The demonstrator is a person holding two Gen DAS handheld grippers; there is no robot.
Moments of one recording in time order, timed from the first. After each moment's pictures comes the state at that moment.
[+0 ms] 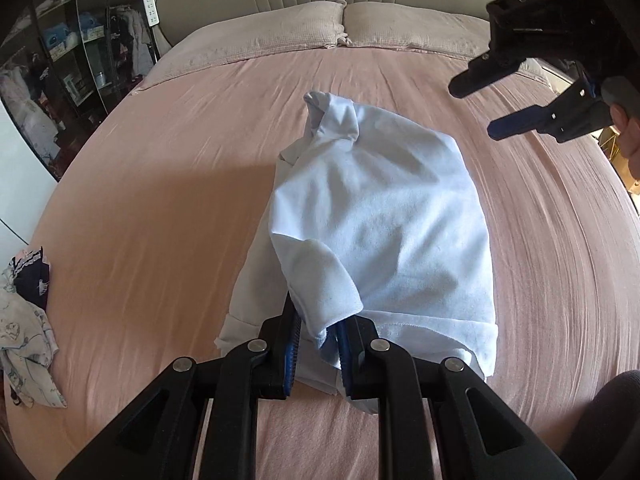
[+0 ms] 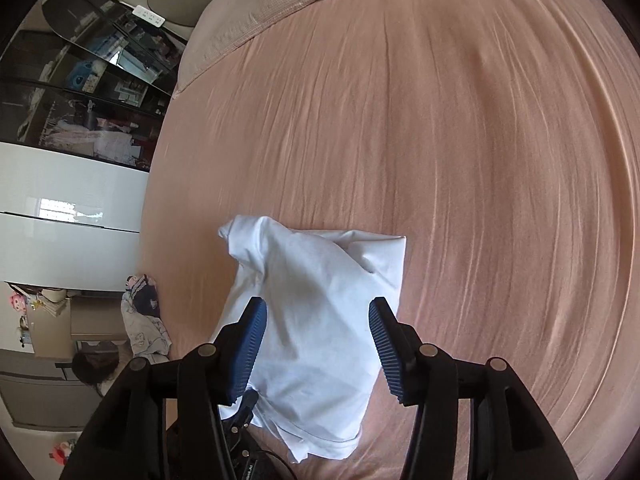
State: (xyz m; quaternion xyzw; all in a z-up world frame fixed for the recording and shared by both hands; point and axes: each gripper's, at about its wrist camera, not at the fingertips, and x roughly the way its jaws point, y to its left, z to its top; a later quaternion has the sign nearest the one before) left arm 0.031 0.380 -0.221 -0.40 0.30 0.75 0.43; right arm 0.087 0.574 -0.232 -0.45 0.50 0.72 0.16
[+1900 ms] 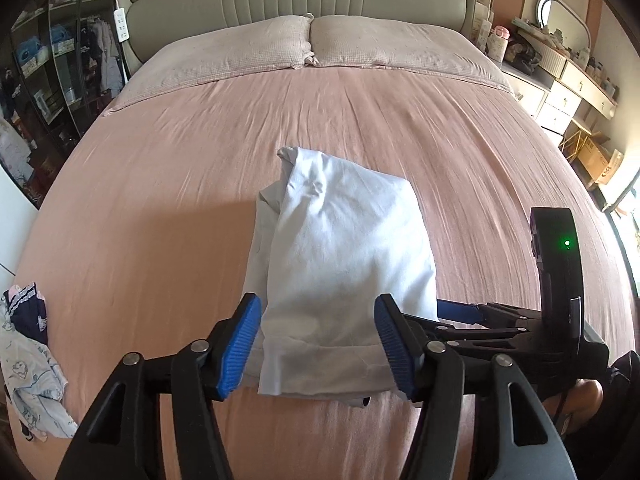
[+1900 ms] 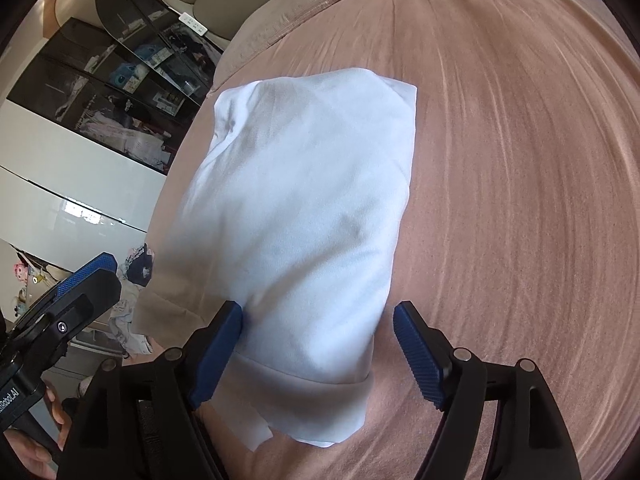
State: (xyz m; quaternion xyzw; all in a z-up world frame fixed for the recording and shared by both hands) left arm 0.016 0.389 -0.176 -0.40 0.29 0.70 0.51; right arm 0.131 0.449 -0.315 -0.36 0.46 0.80 0.16
